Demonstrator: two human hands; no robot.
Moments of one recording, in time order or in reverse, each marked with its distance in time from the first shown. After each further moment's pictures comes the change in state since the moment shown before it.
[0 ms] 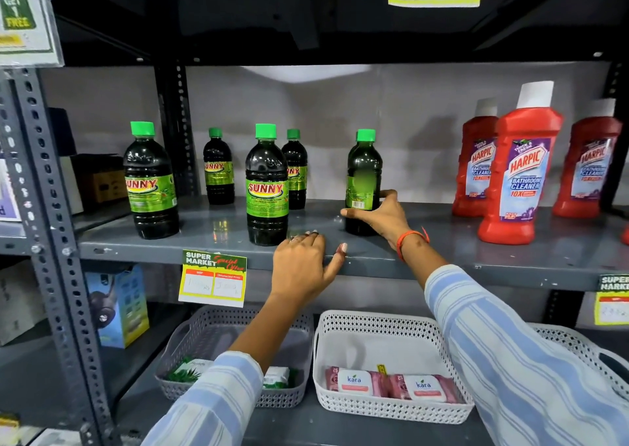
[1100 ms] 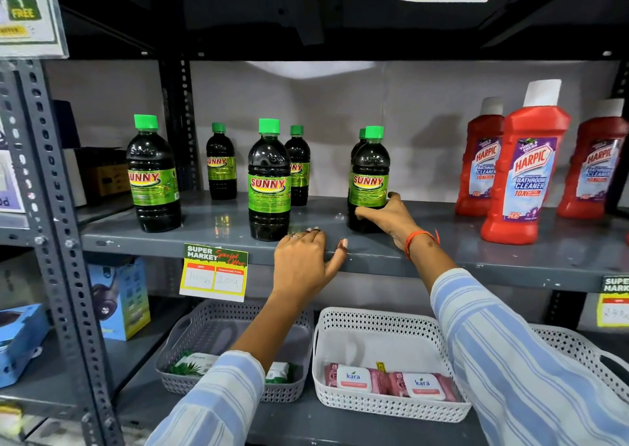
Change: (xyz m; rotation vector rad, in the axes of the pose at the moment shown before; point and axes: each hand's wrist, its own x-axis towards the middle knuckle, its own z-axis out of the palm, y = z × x) left_hand -0.001 0.004 -0.001 0.005 0.012 -0.053; right_hand 0.004 0.005 -0.004 0.055 -0.056 0.070
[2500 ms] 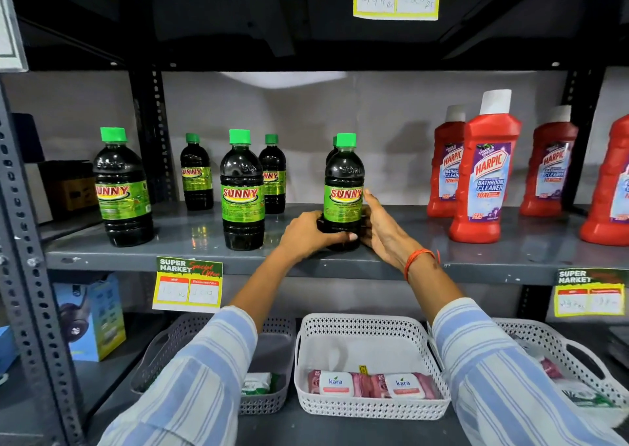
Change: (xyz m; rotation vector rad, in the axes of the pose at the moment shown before) left_hand 0.070 0.019 0.007 -0.669 -0.564 -0.231; right_hand -0.060 -0.025 -0.029 0.456 -0.269 0.104
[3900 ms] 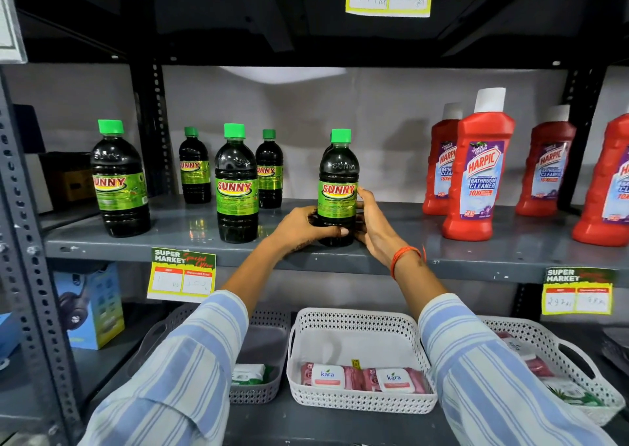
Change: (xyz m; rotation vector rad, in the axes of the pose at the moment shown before) left_hand -0.010 0.008 -0.007 -0.247 -0.077 0.004; right_hand 0.007 0.005 -0.003 0.003 0.064 -0.090
